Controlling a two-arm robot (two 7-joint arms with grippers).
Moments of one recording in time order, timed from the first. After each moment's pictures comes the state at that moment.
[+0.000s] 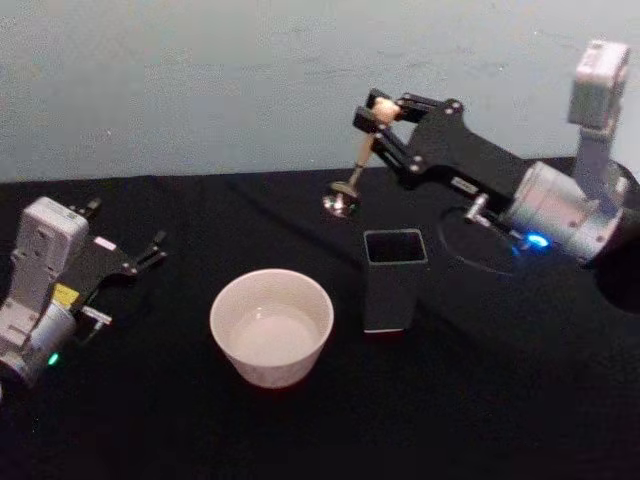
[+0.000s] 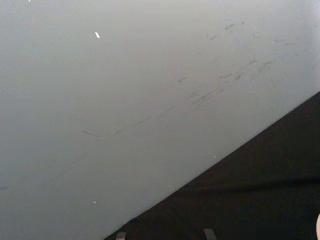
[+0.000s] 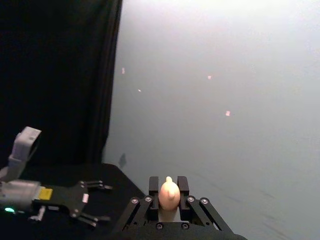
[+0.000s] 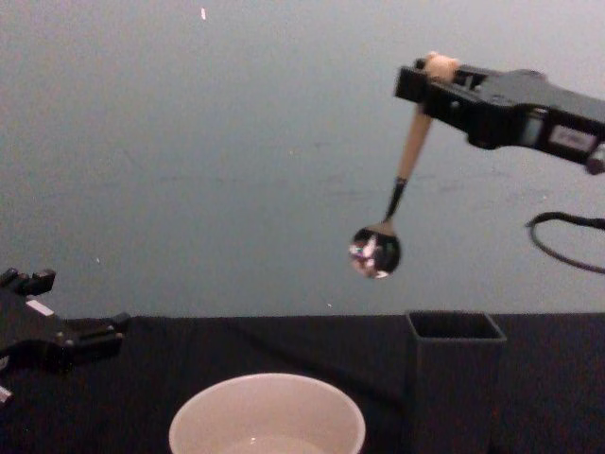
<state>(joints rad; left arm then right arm) -0.20 0.60 0.45 -1.41 -0.25 -0.12 0.03 0.44 0.44 -0.42 -1.43 0.55 -0.20 0.69</state>
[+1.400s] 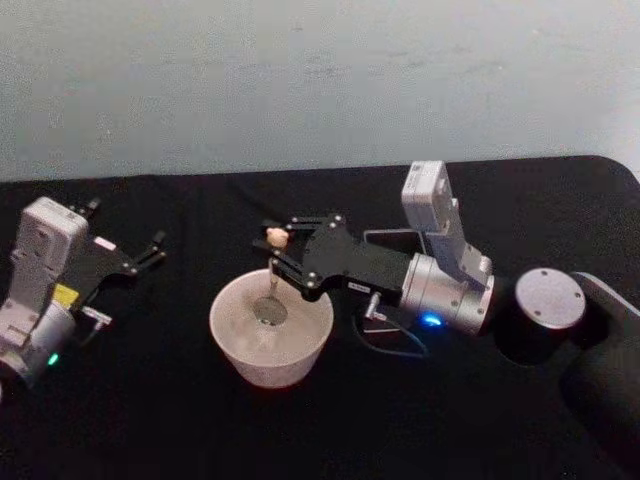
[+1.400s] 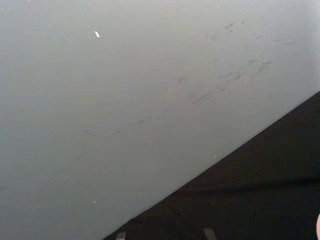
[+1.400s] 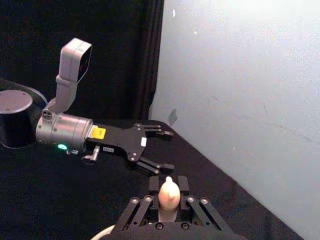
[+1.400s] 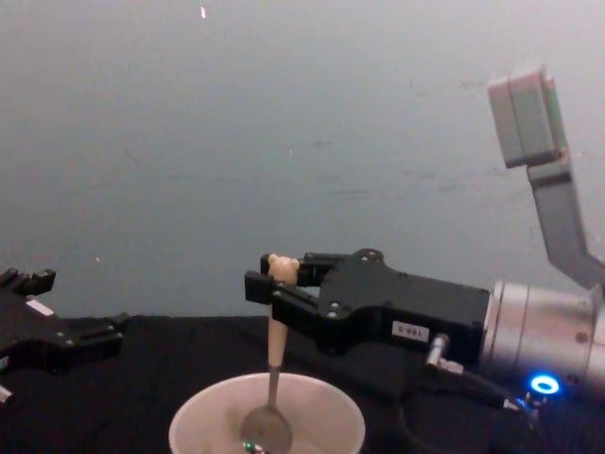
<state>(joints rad) -0.20 0.60 0.45 -1.41 -0.25 -0.12 0.03 0.51 0.29 -0.62 -1.14 0.42 -0.29 0.76</state>
